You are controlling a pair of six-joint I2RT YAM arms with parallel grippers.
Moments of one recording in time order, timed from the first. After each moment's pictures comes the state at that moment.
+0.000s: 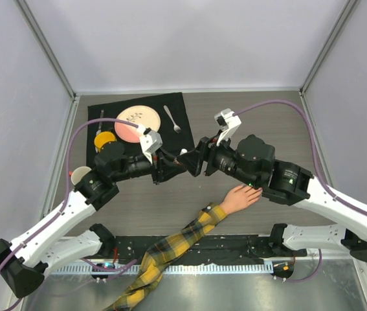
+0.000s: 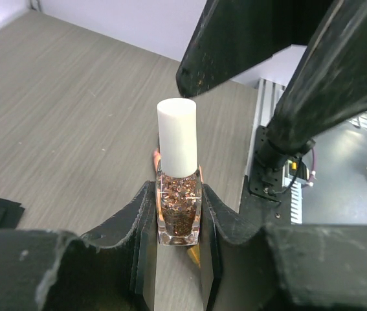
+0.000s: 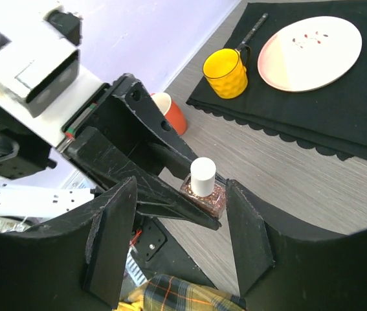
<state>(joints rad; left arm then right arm) -0.72 0.90 0.84 0.00 0.59 -0.16 1.11 1.04 1.27 -0.38 0.22 0.53</state>
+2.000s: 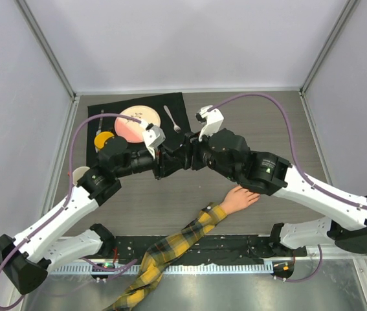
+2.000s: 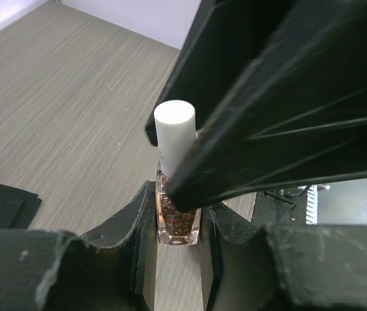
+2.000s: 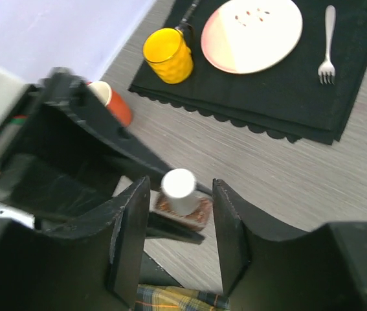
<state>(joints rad) -0.69 0.95 0.87 -0.02 0.56 -0.14 1.13 1.22 1.41 -0.50 0.36 0.49</state>
